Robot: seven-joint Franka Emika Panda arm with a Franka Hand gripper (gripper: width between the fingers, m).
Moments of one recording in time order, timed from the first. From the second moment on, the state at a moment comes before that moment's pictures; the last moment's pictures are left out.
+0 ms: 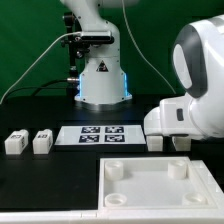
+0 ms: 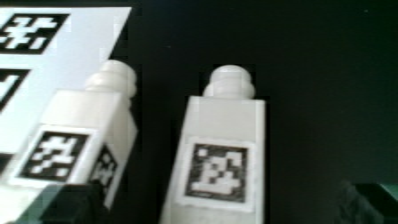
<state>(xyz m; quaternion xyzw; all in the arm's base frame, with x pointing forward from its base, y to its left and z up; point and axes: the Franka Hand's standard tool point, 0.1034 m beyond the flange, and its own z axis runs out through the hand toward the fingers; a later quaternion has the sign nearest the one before) 0.387 0.173 0.021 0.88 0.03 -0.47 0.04</state>
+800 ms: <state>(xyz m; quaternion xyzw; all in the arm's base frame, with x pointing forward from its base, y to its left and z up) 0.387 0.176 0.011 0.89 0.03 -0.46 0.03</state>
